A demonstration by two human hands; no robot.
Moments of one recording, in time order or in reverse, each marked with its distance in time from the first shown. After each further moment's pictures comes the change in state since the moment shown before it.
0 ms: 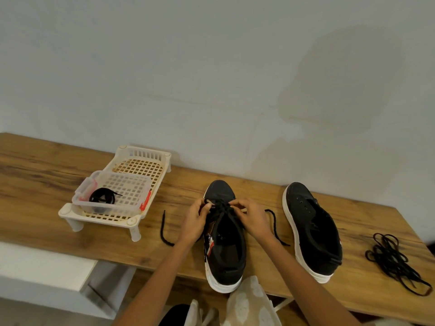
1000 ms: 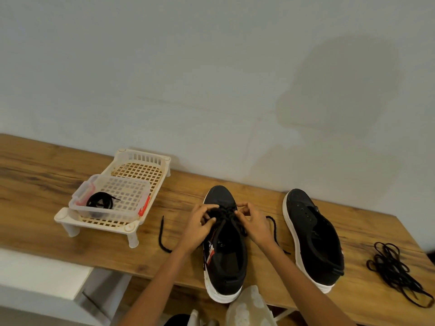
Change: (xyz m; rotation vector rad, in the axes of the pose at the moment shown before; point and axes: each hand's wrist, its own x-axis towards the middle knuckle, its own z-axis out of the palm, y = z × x) left_hand 0.006 -0.006 0.002 0.104 -0.089 0.088; right_hand -0.001 -0.002 -0.004 0.200 0.001 0.199
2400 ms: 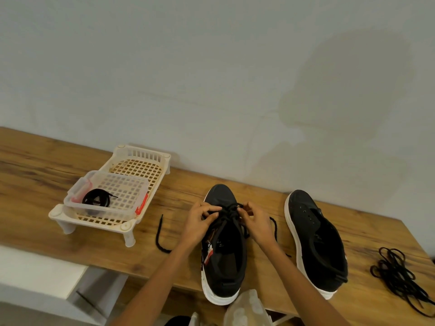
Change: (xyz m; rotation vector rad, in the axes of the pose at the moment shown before) left_hand 0.007 0.011 0.003 0.005 0.063 -0.034; right_hand 0.015 0.019 0.003 -0.026 0.036 -0.023
